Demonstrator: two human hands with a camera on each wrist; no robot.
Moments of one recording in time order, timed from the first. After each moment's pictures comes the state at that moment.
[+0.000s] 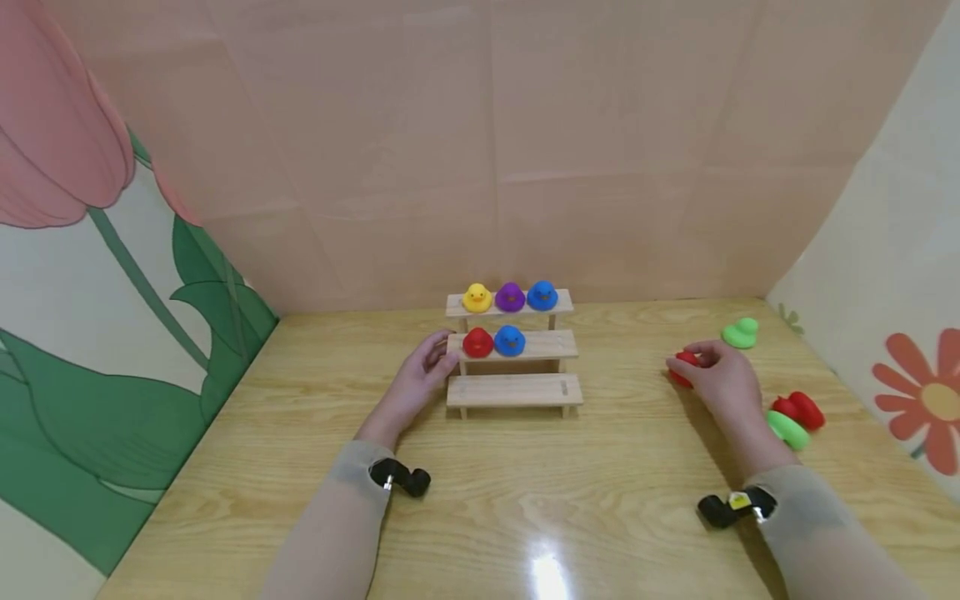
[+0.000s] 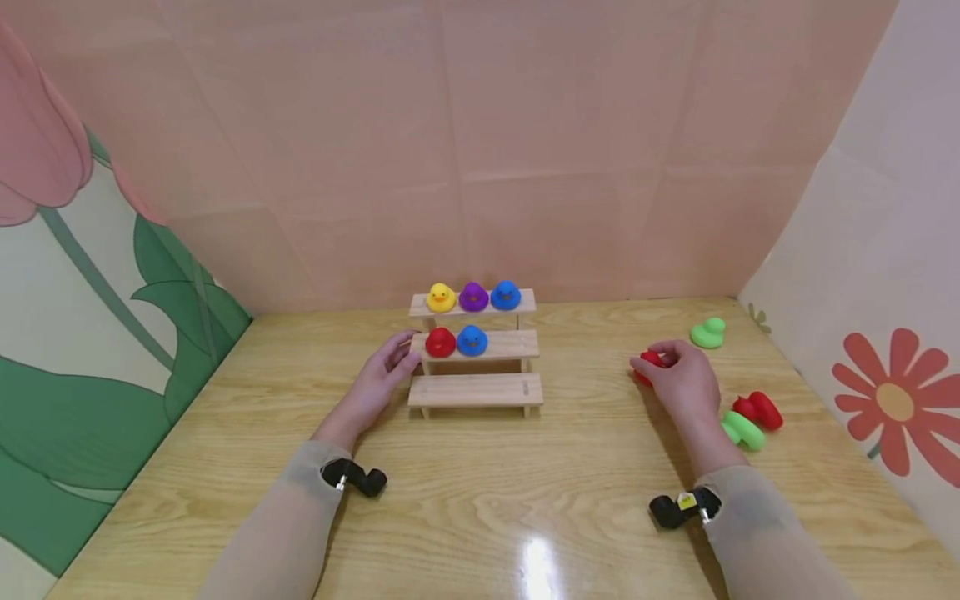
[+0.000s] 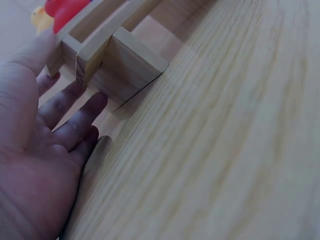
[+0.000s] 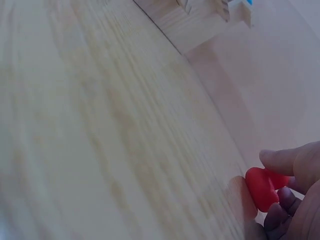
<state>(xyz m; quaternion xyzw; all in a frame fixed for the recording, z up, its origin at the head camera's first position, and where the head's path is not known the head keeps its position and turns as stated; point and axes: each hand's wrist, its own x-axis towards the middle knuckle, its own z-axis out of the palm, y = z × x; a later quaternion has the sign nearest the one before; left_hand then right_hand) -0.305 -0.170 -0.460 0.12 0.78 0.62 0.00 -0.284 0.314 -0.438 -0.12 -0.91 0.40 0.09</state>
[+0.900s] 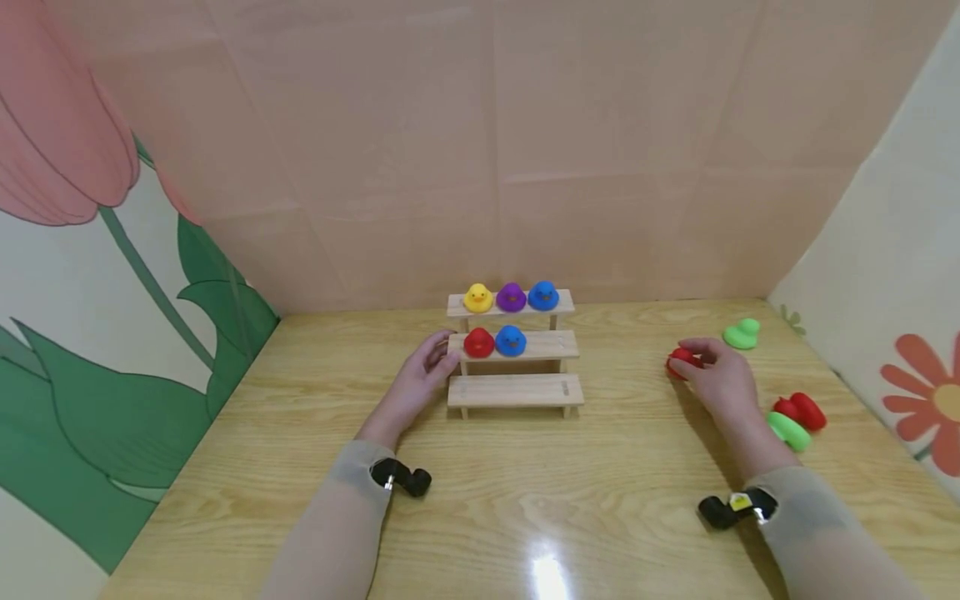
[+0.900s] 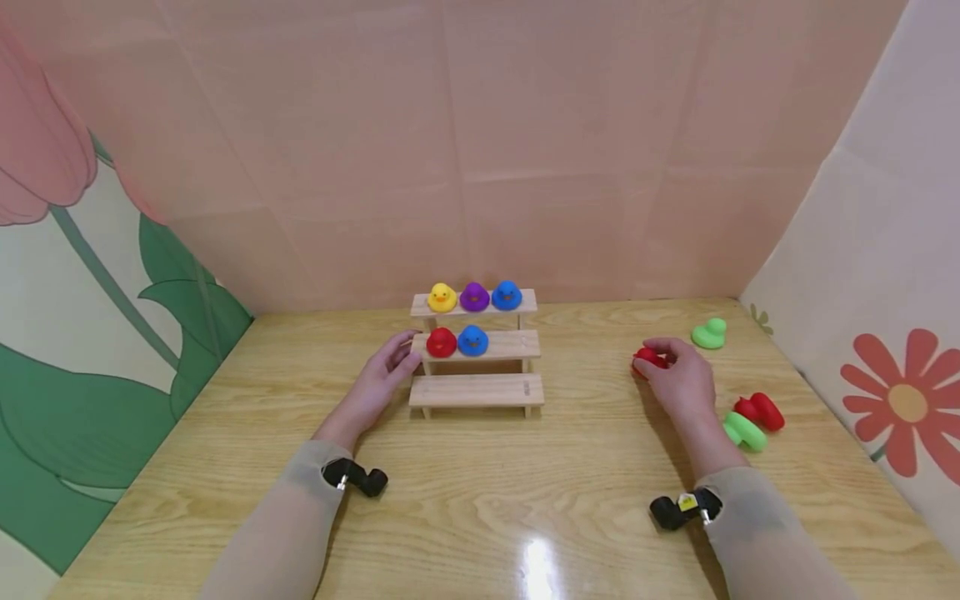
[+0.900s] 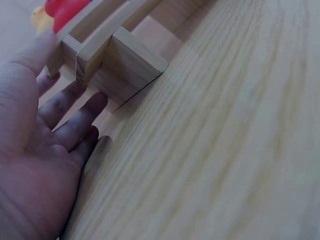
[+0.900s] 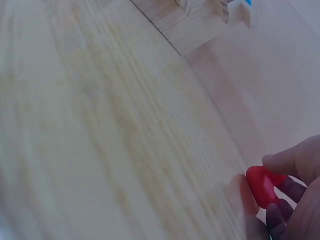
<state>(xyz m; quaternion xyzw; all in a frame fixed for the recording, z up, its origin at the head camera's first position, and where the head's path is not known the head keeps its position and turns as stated) -0.304 -0.169 -0.460 0.12 0.78 0.62 0.01 -0.290 0.315 -0.444 -0.06 -0.90 0.43 0.10</state>
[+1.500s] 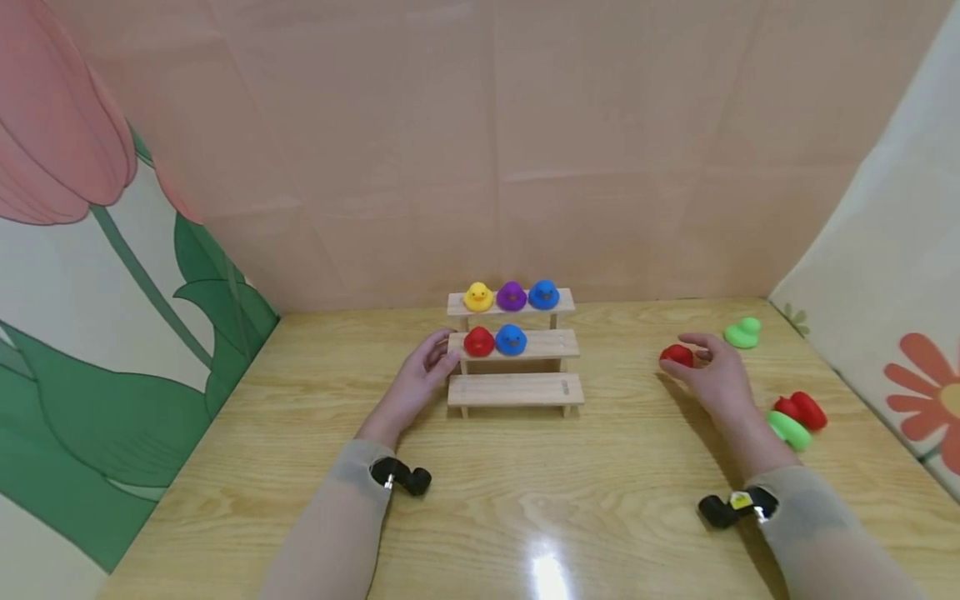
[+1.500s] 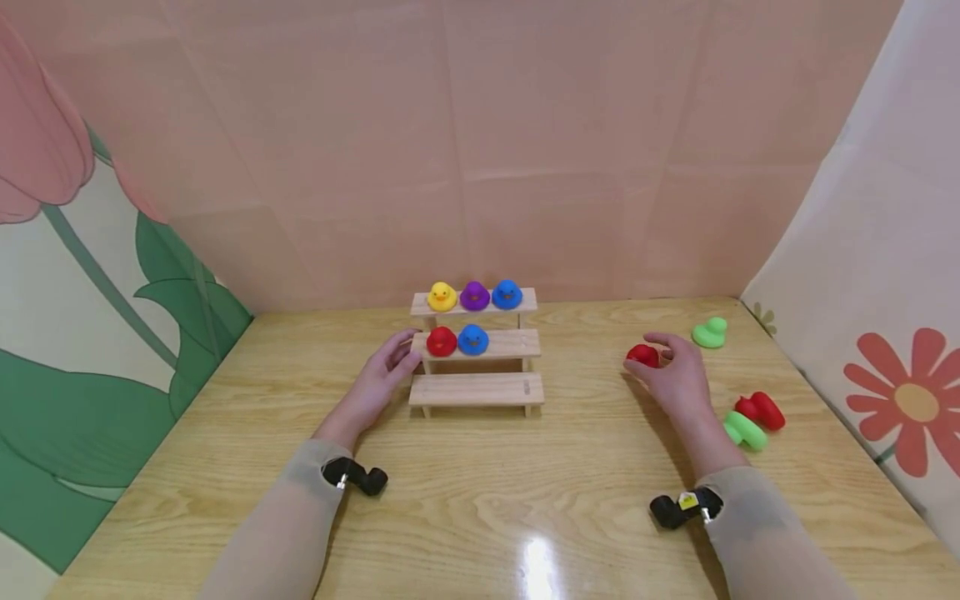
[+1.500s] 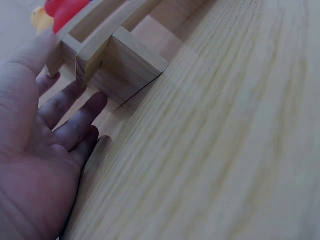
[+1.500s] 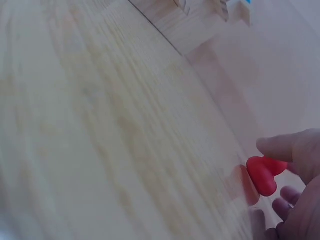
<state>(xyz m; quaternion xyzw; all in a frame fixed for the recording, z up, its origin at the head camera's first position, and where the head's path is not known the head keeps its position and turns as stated) -0.305 -0.168 -0.460 0.12 0.77 0.62 0.01 -0.292 0.316 -0.447 -0.03 -0.89 0.45 0.10</state>
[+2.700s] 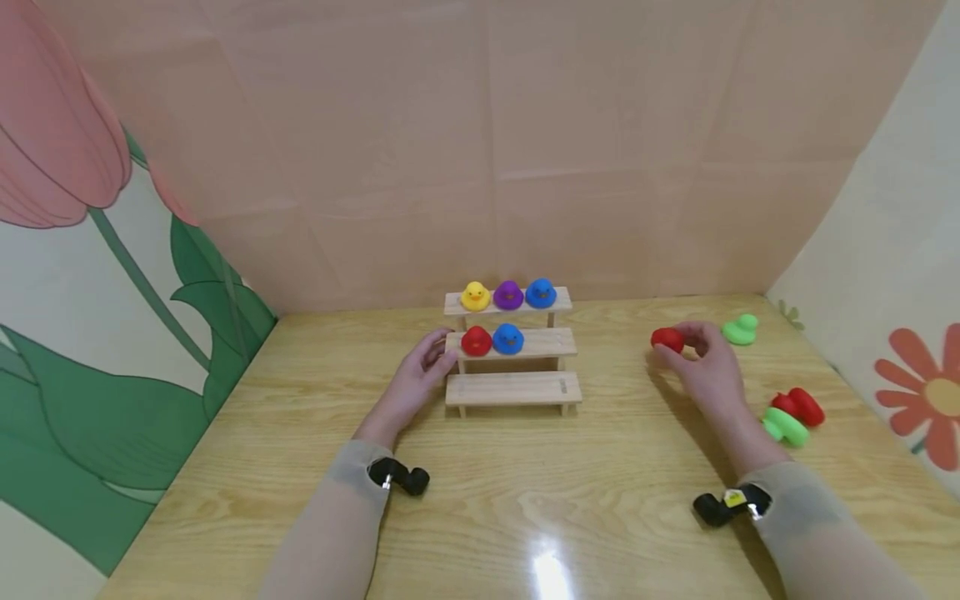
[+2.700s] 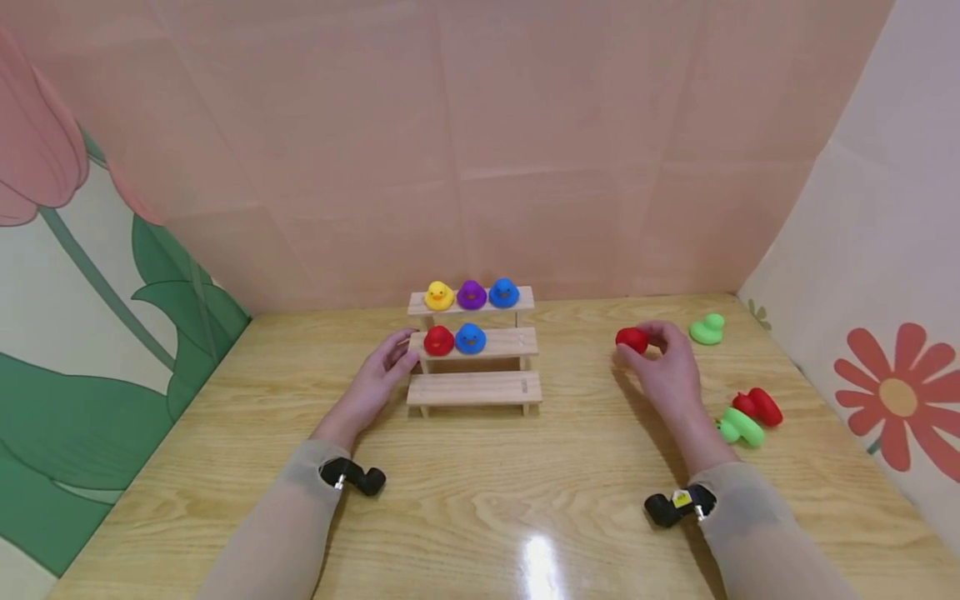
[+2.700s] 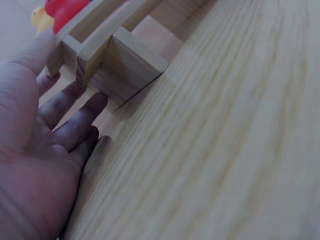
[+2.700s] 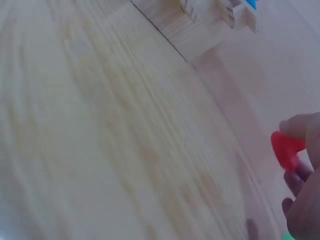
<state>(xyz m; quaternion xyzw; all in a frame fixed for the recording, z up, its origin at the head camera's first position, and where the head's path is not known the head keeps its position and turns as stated) -0.304 -0.173 -0.460 0.12 0.78 0.62 0.01 -0.290 0.299 -0.442 -0.02 -0.86 0.49 0.15</state>
